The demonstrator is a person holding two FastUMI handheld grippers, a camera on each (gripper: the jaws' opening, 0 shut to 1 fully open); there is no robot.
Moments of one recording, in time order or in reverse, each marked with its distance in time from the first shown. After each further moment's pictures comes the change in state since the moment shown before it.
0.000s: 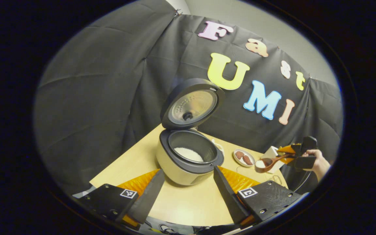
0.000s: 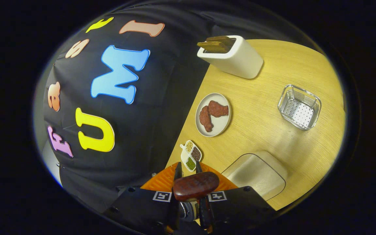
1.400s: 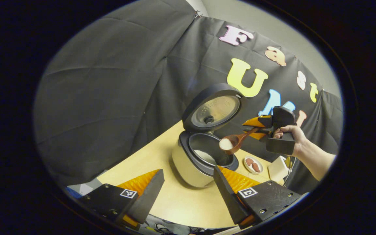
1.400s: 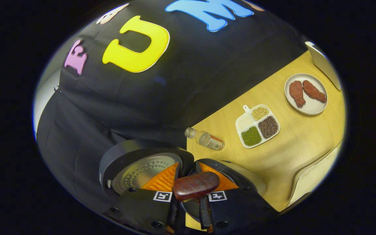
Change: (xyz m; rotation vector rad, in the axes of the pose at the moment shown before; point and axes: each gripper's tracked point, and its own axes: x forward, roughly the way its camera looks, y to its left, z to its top) left arm -0.004 0.058 0.004 -0.097 -0.018 0.099; right arm 0.147 0.154 -0.211 -0.562 0.229 0.130
